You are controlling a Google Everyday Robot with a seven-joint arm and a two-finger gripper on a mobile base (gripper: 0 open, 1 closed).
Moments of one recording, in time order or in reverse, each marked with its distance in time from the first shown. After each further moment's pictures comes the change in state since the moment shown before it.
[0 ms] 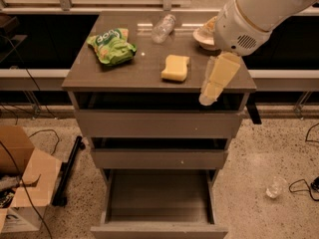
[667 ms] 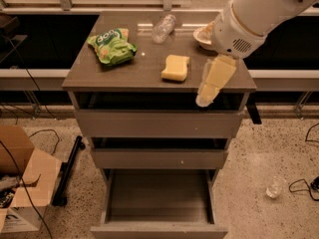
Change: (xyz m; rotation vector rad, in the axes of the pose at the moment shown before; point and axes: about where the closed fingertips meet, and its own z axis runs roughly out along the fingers) arm 0.001 -0.004 0.013 -0.004 0.004 0.026
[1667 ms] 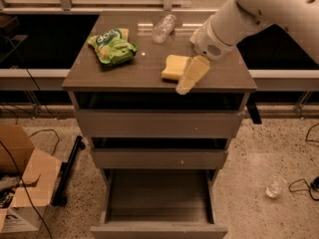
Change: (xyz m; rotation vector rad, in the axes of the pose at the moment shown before) arm 0.011 -0.076 0.081 0.062 -0.067 0.152
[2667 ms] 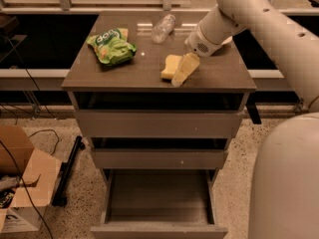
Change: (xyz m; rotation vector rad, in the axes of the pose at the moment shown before) arm 0.013 -0.068 0.073 -0.043 -0.002 0.051
